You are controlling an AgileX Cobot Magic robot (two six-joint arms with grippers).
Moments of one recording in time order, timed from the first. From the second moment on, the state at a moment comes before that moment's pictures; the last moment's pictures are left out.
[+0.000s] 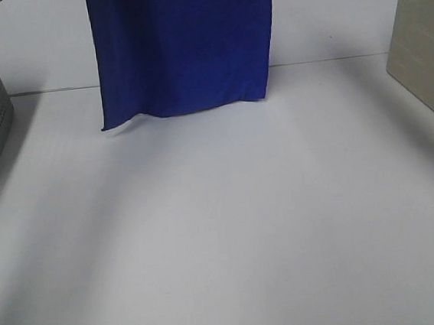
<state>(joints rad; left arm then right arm) -0.31 2.17 -2.34 -0.09 -0.24 0.68 0.34 2.10 -2.28 -0.54 0.06 0.20</state>
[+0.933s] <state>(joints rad) -0.23 2.45 -2.71 -0.04 -0.23 0.53 0.27 2.25 -2.42 -0.50 -0.10 0.21</state>
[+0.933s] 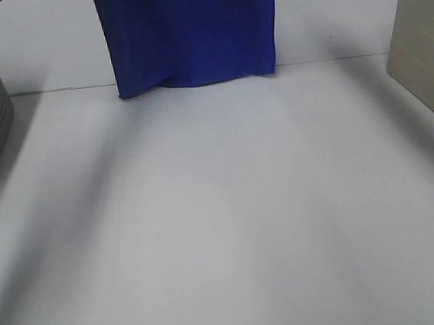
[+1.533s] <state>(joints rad) -0.24 2.33 -2.71 -0.06 0.37 0.53 0.28 2.18 -2.42 -0.27 0.26 0.21</state>
